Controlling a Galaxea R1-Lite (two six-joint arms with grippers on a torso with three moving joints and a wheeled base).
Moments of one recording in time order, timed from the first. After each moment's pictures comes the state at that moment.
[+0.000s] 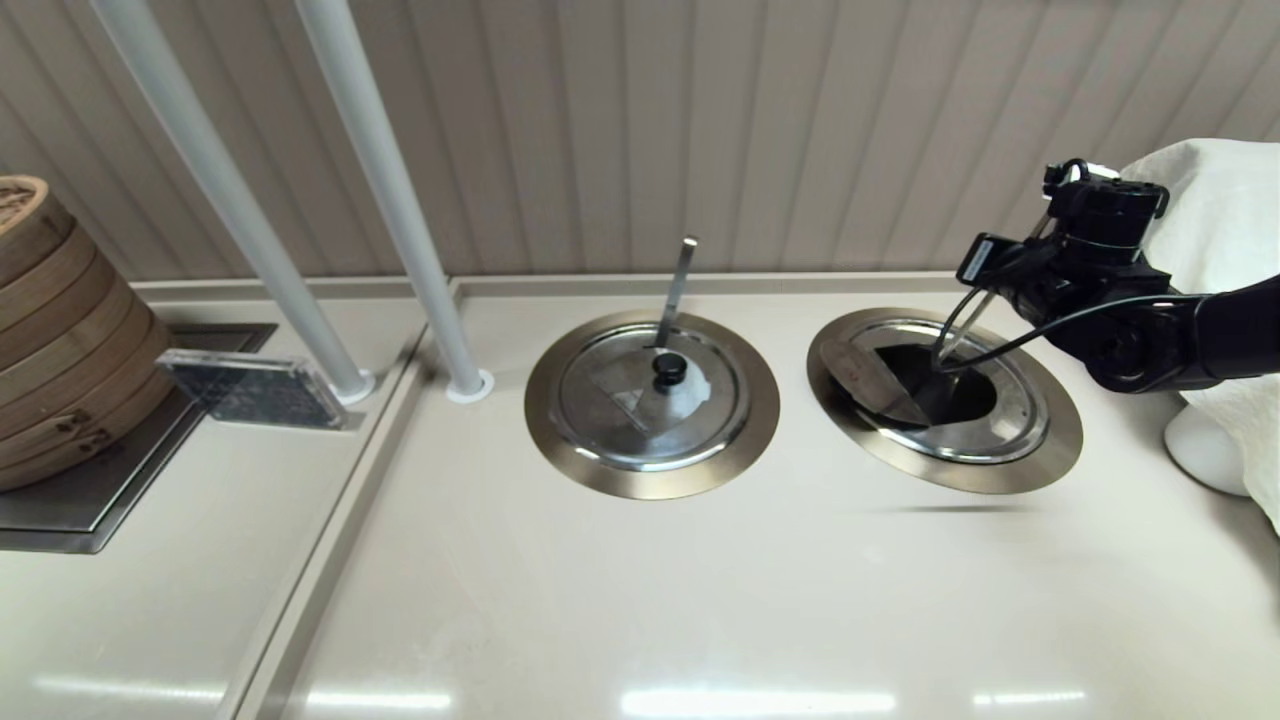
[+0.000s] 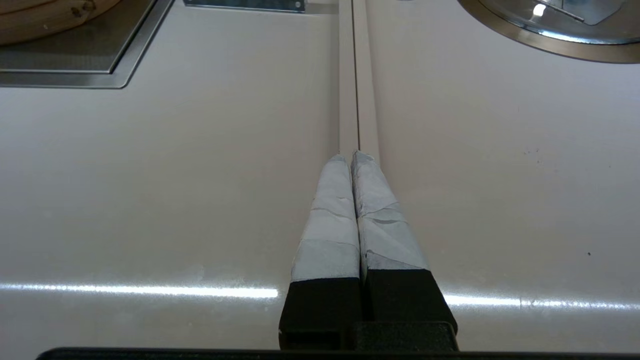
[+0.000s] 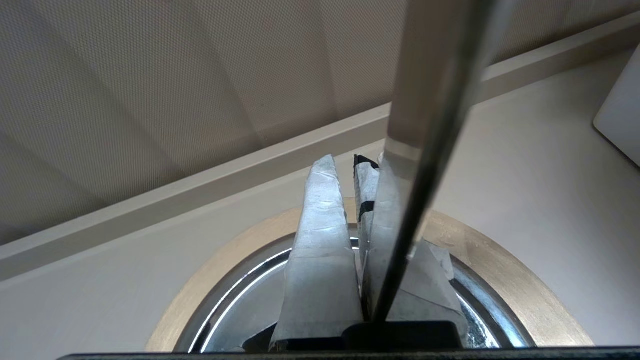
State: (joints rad) left arm 0.01 0.00 0.00 0.00 0.00 0.00; right arm 0.00 2.06 -1.43 -0.62 -0.30 0.19
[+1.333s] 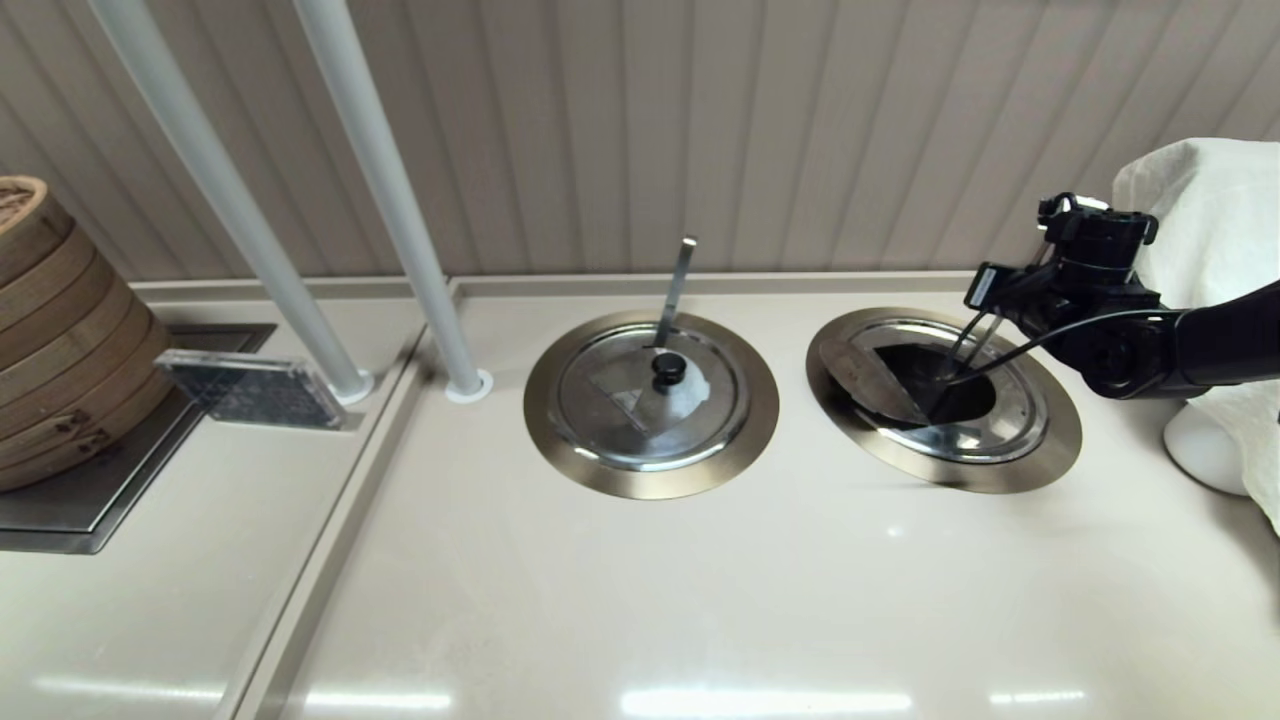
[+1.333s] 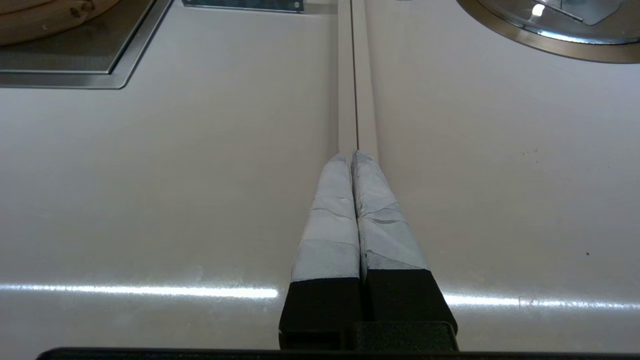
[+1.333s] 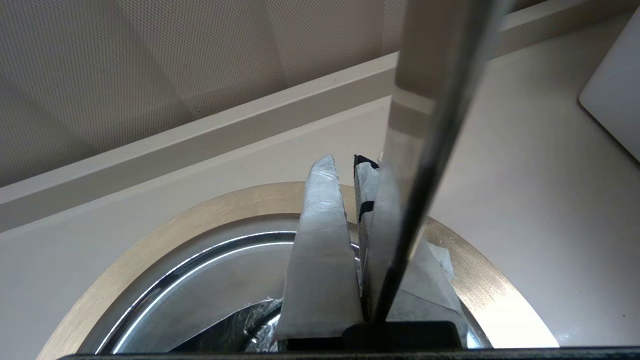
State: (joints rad) left arm 0.01 0.00 0.00 0.00 0.00 0.00; right arm -0.06 2.16 -1.50 -0.58 -0.26 0.16
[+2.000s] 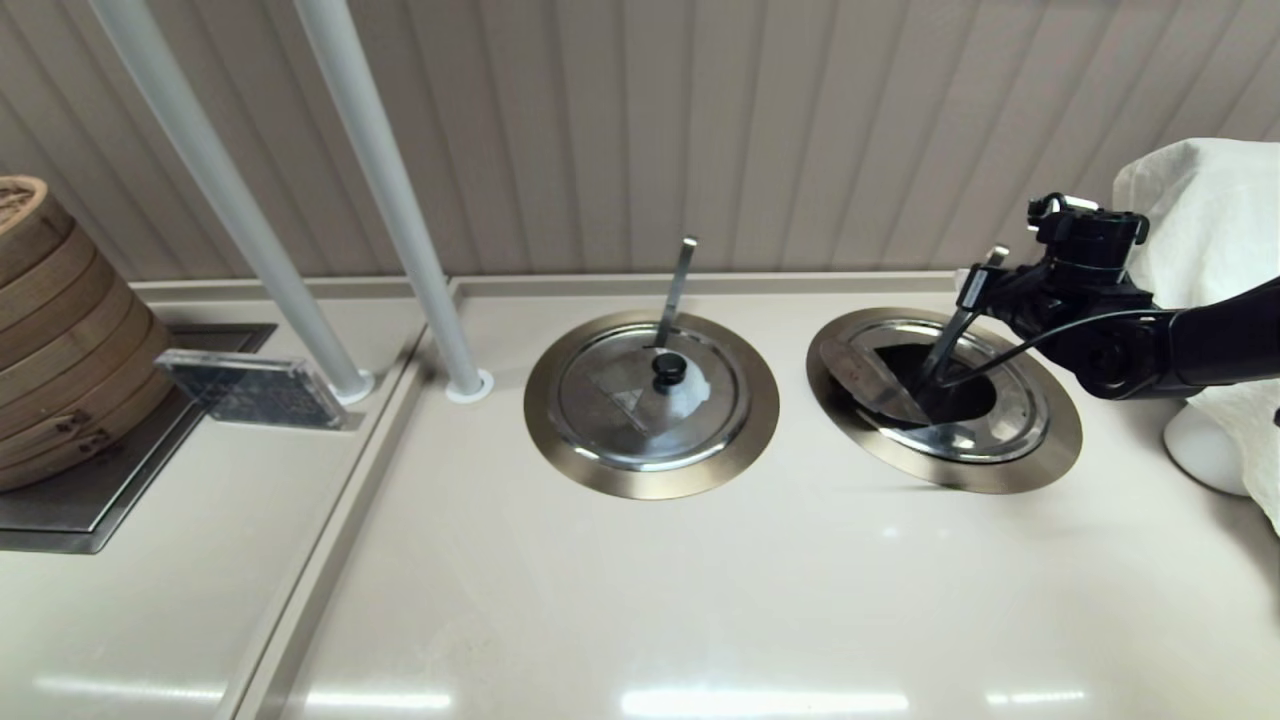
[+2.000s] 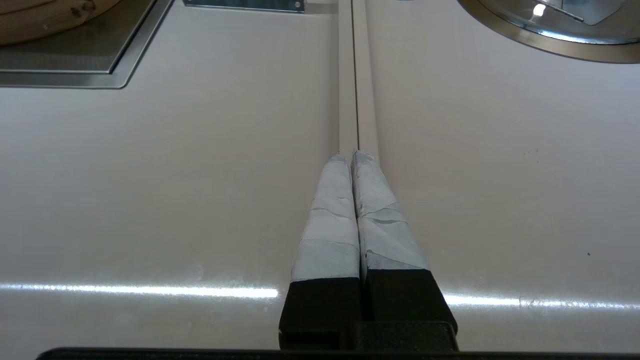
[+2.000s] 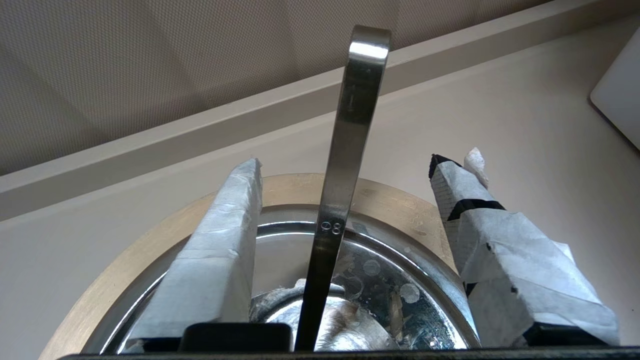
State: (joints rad) left arm 0.01 0.00 0.00 0.00 0.00 0.00; right arm -0.05 2.15 -1.49 -0.58 -0.27 0.17
